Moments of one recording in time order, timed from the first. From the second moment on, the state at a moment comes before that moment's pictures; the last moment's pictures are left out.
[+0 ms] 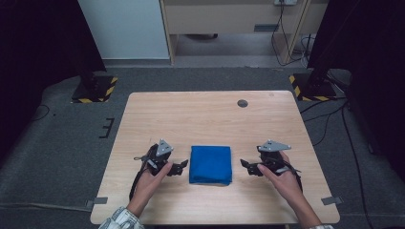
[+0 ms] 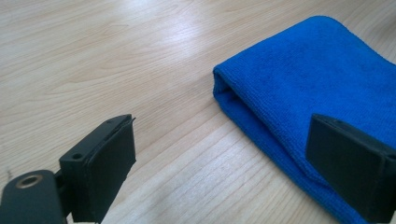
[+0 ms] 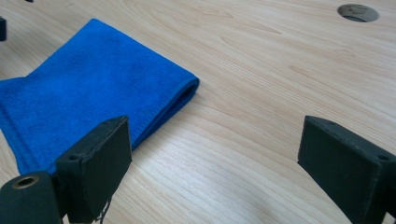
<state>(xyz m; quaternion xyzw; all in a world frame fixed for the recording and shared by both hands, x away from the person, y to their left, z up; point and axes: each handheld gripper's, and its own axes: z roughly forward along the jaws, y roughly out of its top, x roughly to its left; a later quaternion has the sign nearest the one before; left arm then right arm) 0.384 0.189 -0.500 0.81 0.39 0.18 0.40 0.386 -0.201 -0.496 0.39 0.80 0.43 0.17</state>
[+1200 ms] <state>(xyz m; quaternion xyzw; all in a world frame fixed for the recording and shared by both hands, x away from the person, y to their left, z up) 0.426 0.235 -0.488 0.82 0.41 0.19 0.36 0.427 -0.266 -0.496 0.48 0.75 0.40 0.21</state>
